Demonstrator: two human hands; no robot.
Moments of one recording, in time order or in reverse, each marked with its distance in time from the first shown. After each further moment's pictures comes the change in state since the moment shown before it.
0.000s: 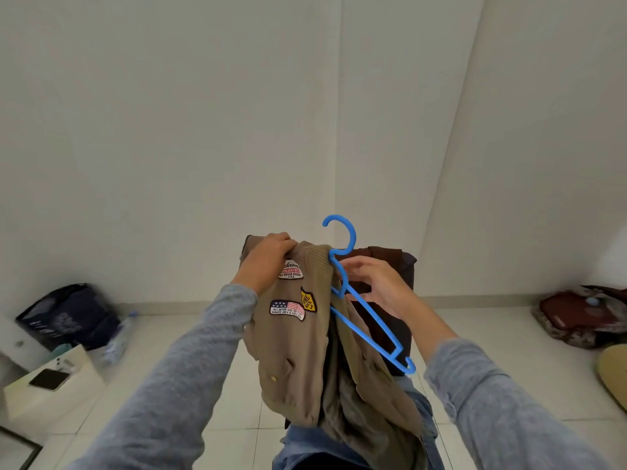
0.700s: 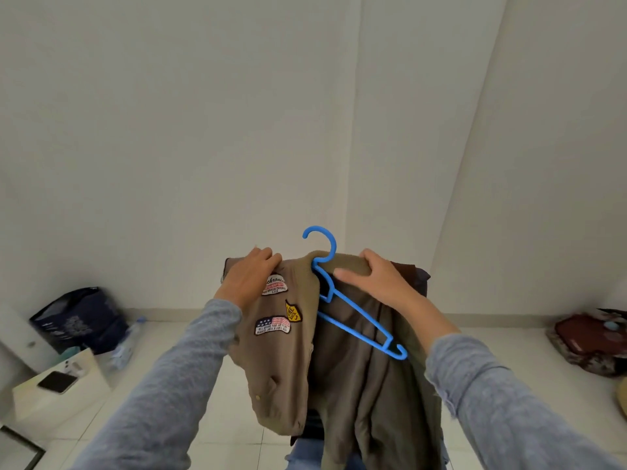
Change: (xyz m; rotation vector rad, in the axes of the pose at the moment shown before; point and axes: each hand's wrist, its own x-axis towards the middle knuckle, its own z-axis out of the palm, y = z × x) left_hand -0.032 -0.041 -0.019 0.263 -0.067 -0.045; right_hand 0.011 -0.030 0.020 -0.616 0.110 -0.146
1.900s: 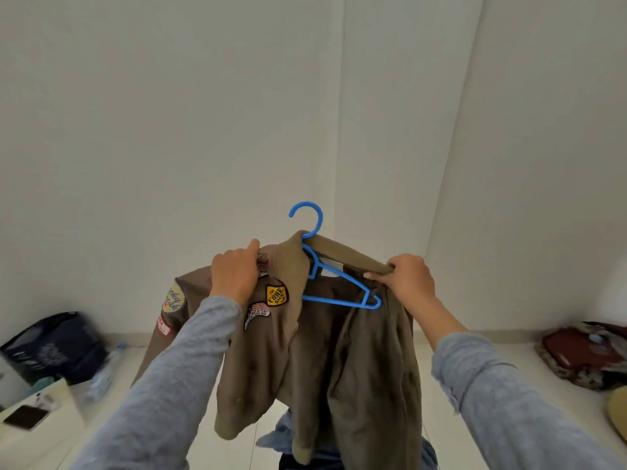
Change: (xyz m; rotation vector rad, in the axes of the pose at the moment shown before) left_hand 0.037 0.018 -0.032 0.197 0.112 -0.323; right_hand 0.015 0.020 -0.058 -0.465 0.442 0.157
